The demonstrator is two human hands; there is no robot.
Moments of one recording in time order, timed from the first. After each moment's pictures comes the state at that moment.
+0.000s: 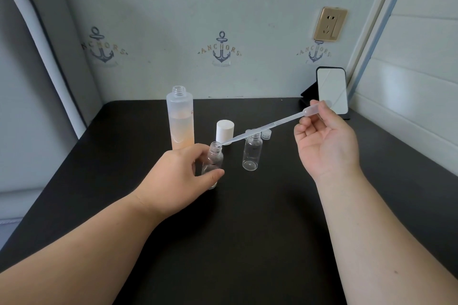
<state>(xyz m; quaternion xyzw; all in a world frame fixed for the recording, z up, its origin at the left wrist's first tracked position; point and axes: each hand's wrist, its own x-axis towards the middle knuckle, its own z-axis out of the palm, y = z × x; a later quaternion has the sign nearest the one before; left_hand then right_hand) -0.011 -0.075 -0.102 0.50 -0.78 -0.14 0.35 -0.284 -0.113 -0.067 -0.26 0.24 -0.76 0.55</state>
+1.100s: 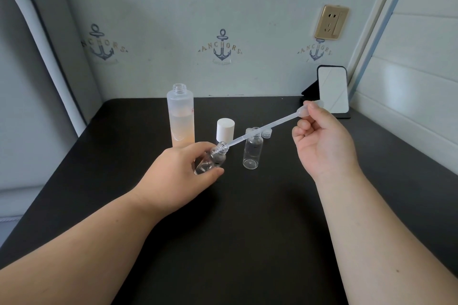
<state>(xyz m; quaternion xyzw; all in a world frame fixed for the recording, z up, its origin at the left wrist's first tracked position) -0.006 -0.082 -0.110 0.49 -0.79 -0.13 0.36 -0.280 -0.114 -0.067 -0.30 0.26 -0.74 0.54</state>
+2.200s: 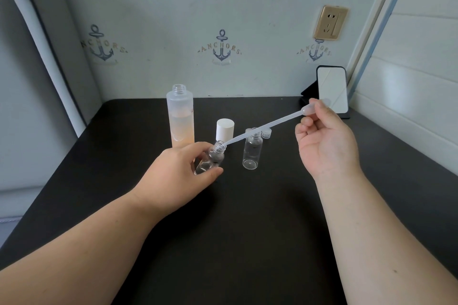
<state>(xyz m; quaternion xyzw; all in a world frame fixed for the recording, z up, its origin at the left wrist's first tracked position) -0.009 -0.077 -0.103 0.50 -0.78 -0.13 0.35 -0.281 -0.111 -0.065 -0.28 0.25 -0.76 0.54</state>
